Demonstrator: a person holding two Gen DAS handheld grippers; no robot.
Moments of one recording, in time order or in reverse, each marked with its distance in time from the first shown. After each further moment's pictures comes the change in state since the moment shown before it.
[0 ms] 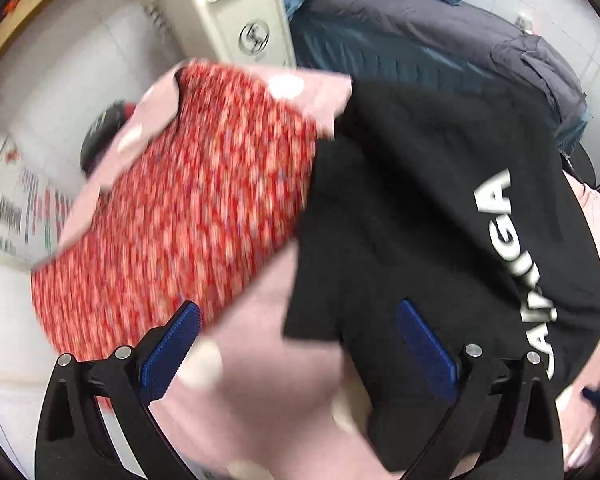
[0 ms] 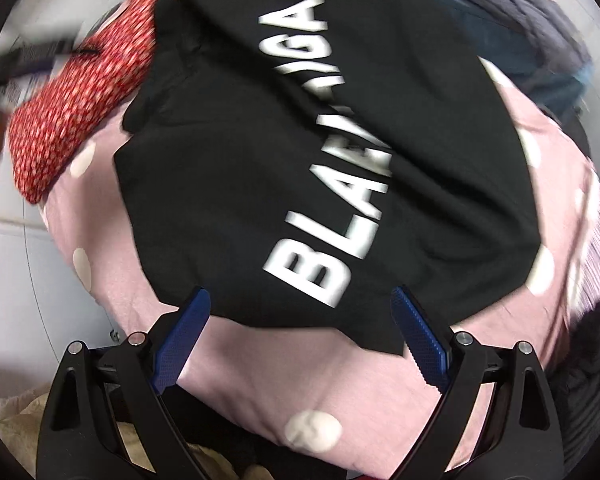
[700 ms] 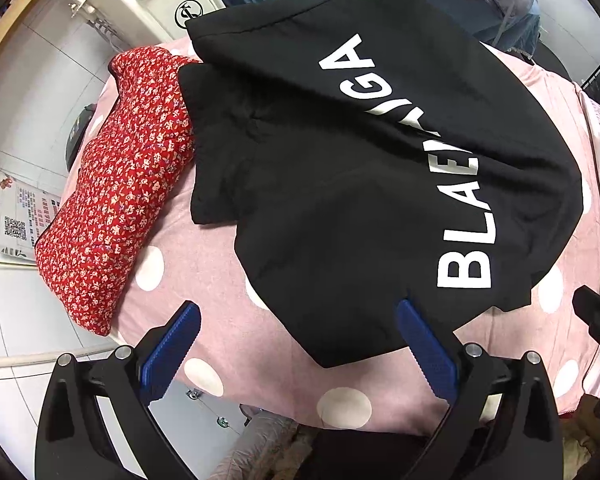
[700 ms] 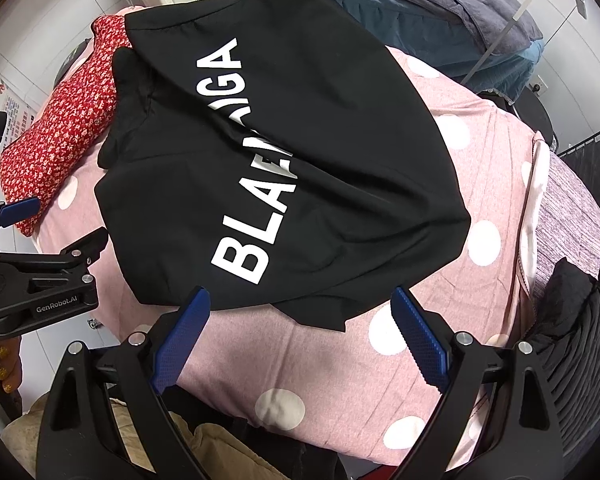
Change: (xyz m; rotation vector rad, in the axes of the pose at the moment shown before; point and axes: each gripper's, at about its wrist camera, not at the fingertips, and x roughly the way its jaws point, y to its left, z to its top) left arm -0.058 -0.136 -0.110 0.177 0.191 0.033; right arm -0.069 -0.064 -0.028 0.150 -0.064 -0.077
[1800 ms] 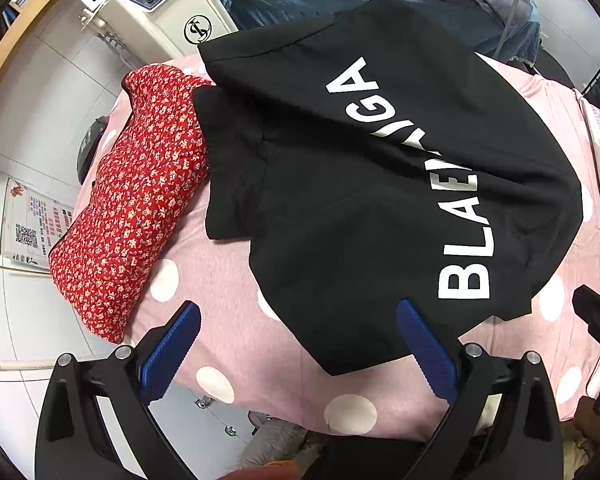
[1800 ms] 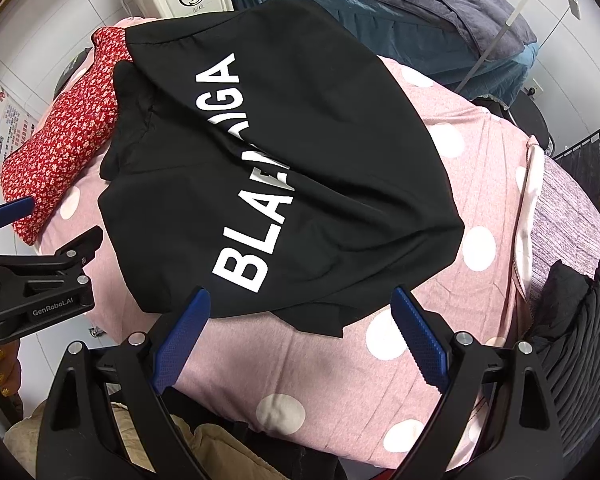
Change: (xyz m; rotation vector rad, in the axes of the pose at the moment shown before) left arm -0.018 -0.001 0.002 0.001 -0.052 0.040; right arm -0.011 -0.003 0.000 0.012 -0.039 0.000
